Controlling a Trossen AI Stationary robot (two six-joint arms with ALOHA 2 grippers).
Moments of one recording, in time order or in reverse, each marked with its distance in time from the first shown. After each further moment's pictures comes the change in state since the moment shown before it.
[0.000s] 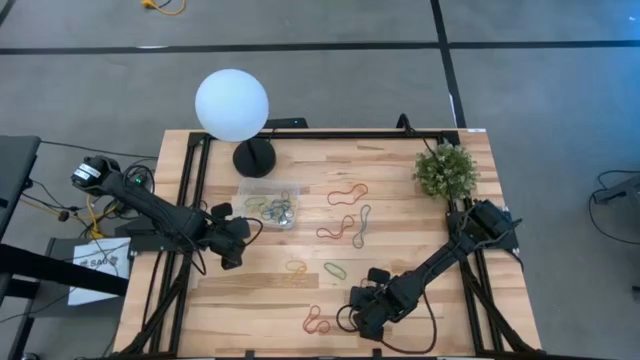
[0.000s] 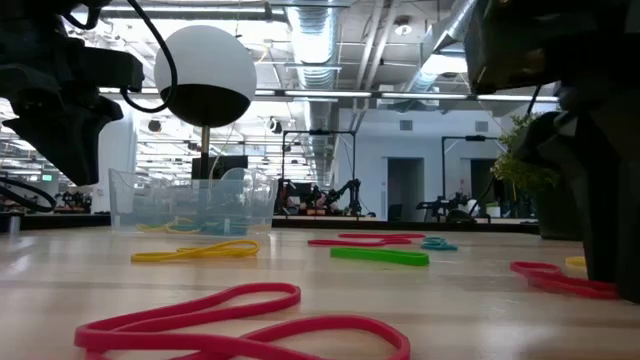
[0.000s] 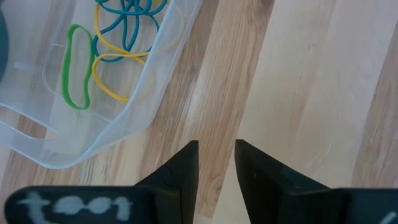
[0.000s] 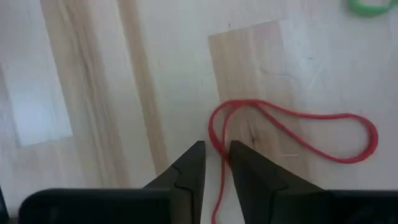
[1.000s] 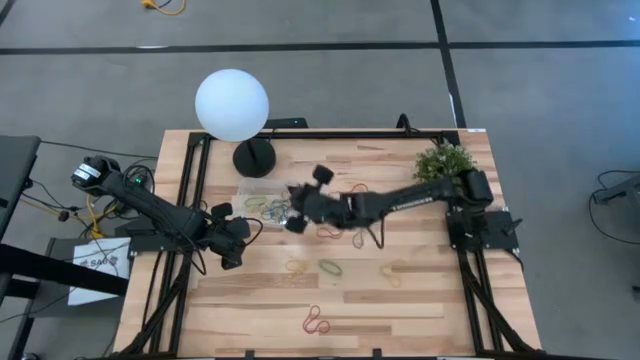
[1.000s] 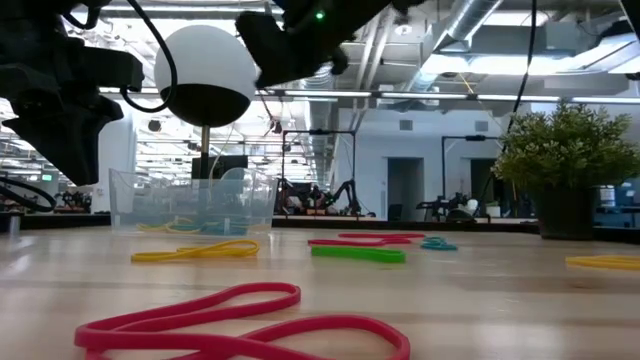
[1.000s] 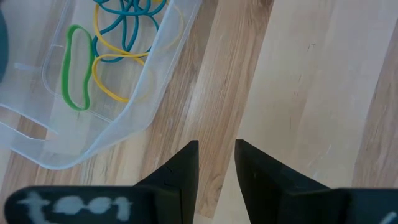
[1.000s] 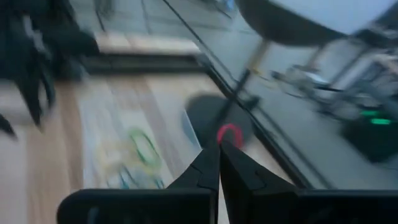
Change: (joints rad) left arm 0.000 0.000 0.000 0.000 0.000 0.005; right arm -0.541 -0.045 0.218 0.612 0.494 -0.890
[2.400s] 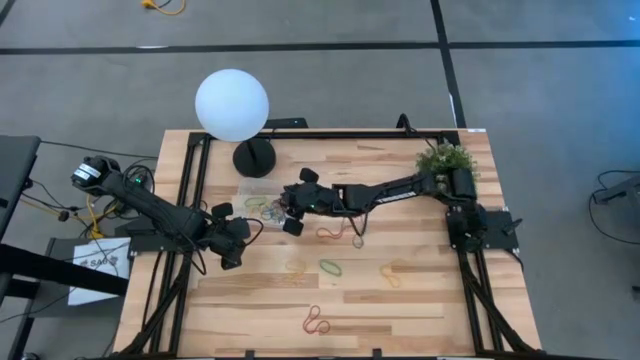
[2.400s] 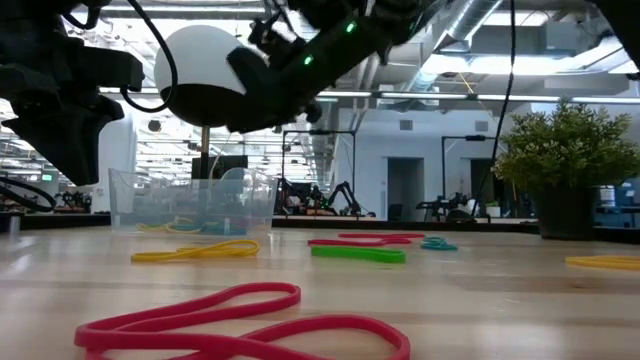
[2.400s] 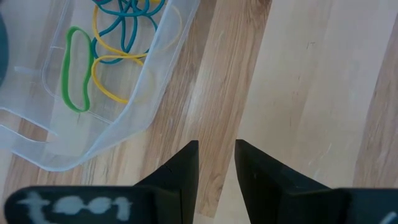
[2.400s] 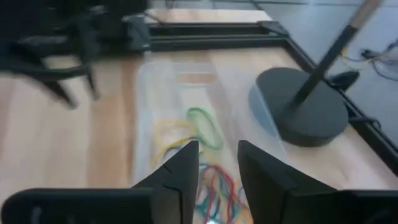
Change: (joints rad) left arm 0.000 0.000 0.000 0.000 0.001 0.015; right arm -0.084 0.097 0.000 0.011 -0.360 0.053
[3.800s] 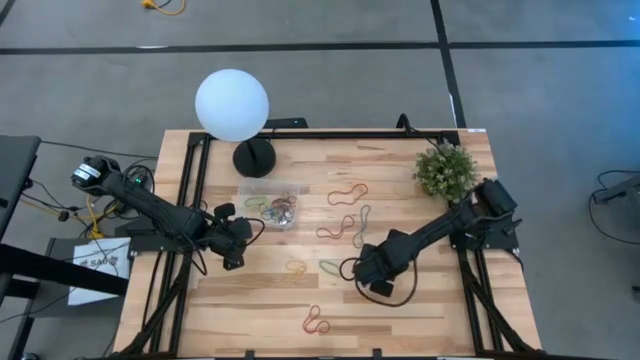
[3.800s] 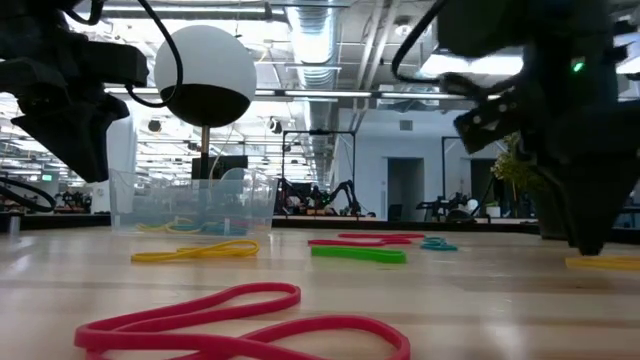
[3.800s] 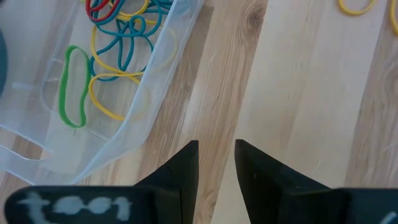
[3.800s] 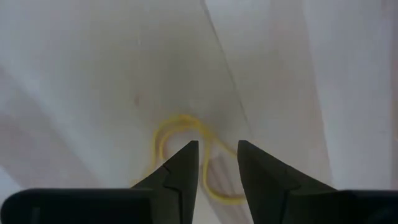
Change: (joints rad) left arm 0.000 0.000 0.000 0.053 -0.019 0.009; right arm 0.418 -0.190 -0.349 -0.994 -0.270 0.811
